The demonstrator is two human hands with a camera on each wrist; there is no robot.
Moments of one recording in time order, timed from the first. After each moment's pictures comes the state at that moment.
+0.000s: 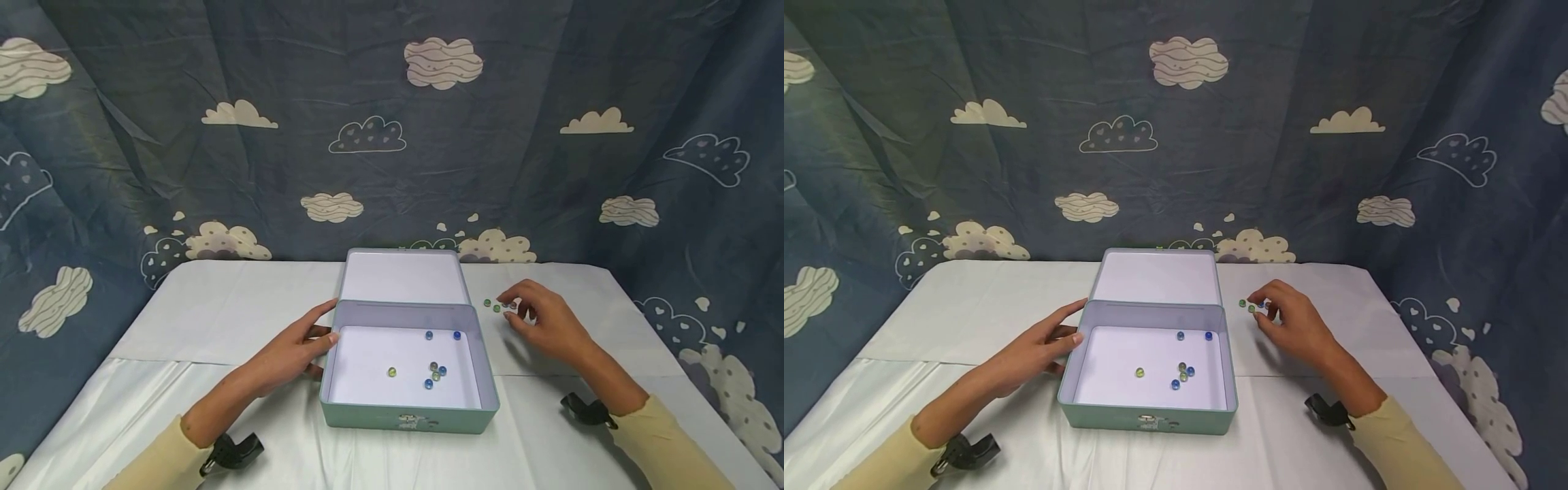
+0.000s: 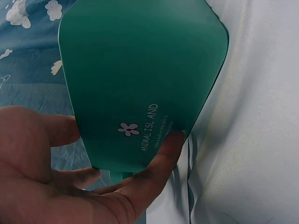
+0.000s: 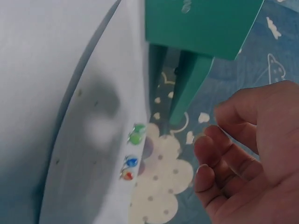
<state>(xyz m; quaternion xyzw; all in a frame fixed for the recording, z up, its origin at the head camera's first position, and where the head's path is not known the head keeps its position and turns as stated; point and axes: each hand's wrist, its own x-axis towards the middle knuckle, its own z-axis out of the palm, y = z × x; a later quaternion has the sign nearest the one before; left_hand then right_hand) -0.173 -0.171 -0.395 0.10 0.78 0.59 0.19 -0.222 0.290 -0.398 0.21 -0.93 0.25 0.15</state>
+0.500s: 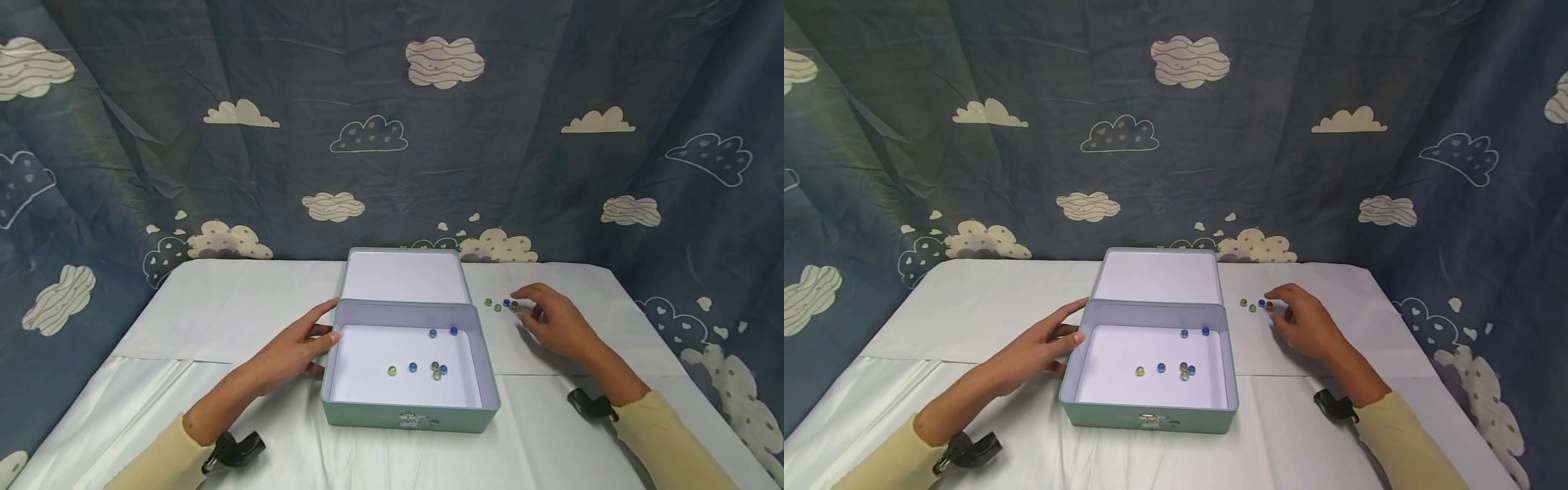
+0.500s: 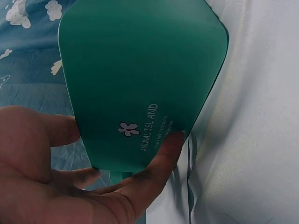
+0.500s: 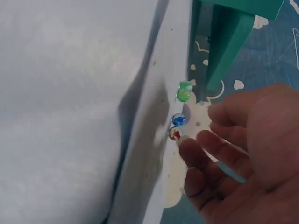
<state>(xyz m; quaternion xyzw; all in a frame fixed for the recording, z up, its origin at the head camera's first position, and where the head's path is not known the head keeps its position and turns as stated) -0.173 -0.171 -0.395 0.10 0.78 0.59 0.19 -0.238 0.317 -0.419 0.16 -0.96 0.22 0.08</state>
